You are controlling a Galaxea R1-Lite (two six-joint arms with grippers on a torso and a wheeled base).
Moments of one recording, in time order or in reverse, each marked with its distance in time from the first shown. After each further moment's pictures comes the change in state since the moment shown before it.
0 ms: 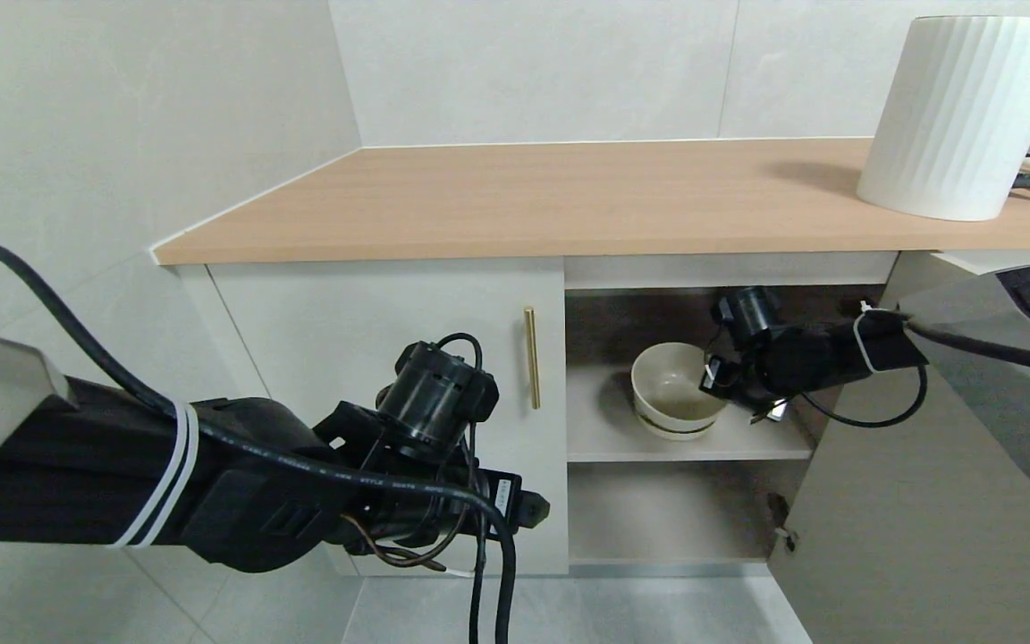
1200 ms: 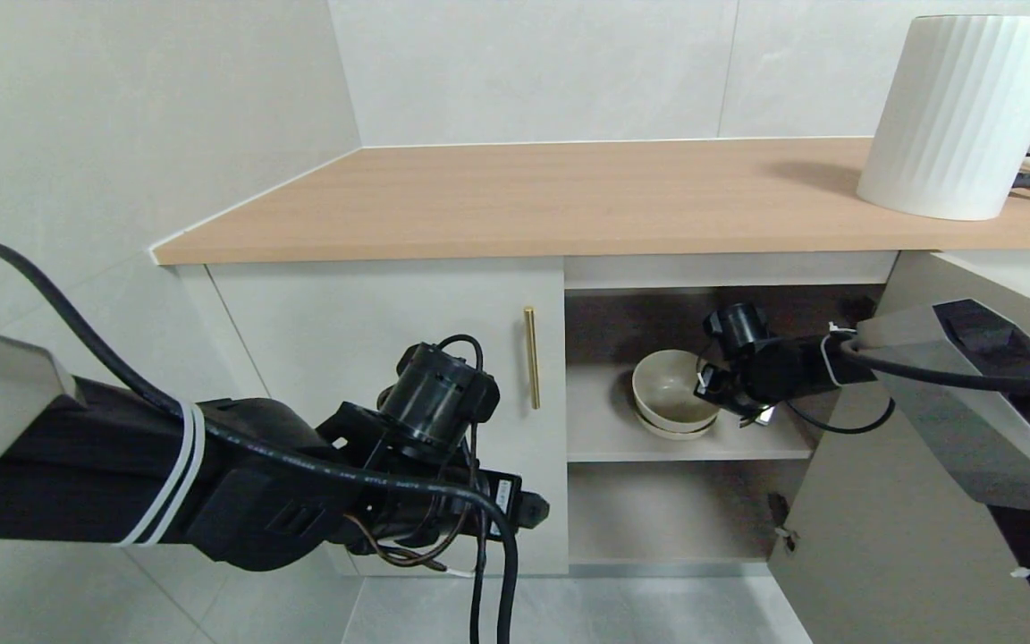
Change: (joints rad) left arm 0.001 0.006 -0.001 0.000 0.001 0.000; right arm -0.025 0.155 -0.158 -0.001 -0.006 0.002
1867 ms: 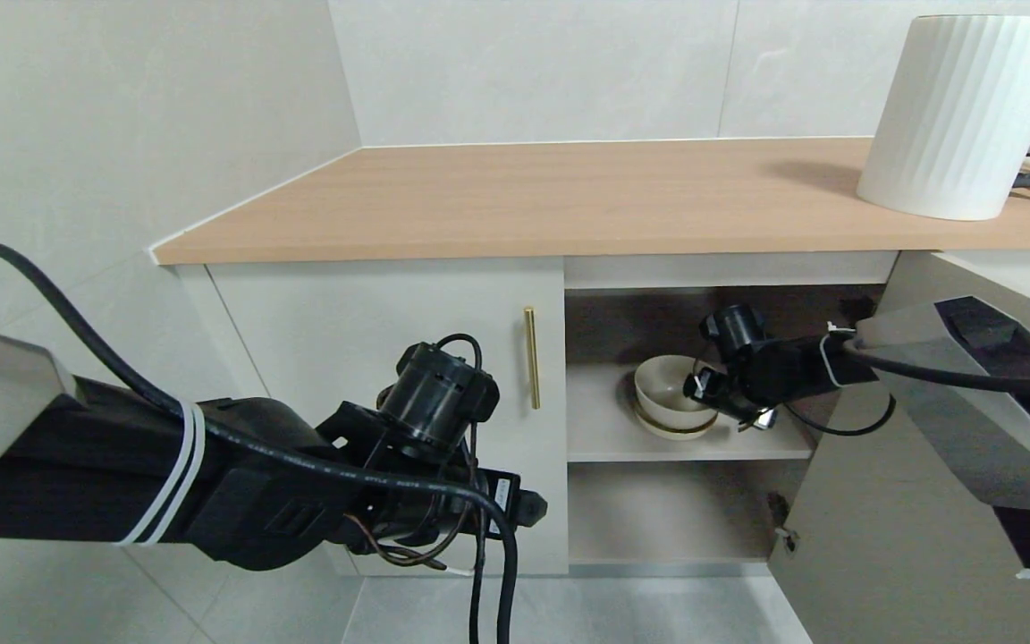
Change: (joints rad) left arm 0.001 0.000 -0.001 0.000 0.014 -0.001; right arm 0.018 -0.030 0.042 0.011 0.002 0.001
